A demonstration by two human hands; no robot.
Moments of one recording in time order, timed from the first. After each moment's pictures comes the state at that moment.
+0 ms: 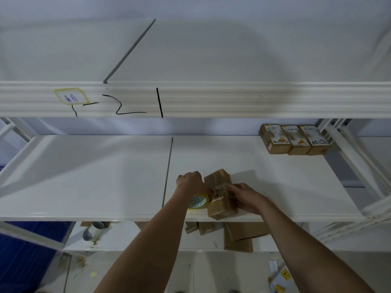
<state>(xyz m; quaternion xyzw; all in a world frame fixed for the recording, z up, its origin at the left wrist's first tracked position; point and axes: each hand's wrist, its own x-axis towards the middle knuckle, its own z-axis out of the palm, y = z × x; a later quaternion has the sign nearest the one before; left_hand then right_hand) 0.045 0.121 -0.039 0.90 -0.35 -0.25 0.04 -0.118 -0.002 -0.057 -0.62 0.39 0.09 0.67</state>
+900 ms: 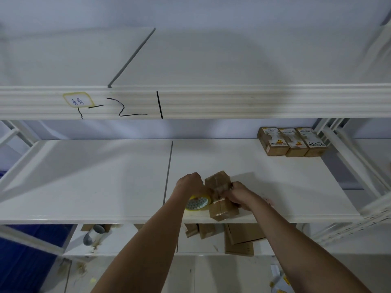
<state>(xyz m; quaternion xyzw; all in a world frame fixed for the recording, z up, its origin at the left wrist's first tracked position) 0.046 0.122 -0.038 0.89 -0.36 -0.27 0.07 -0.097 0.008 -0.052 -0.71 0.45 0.10 0.53</state>
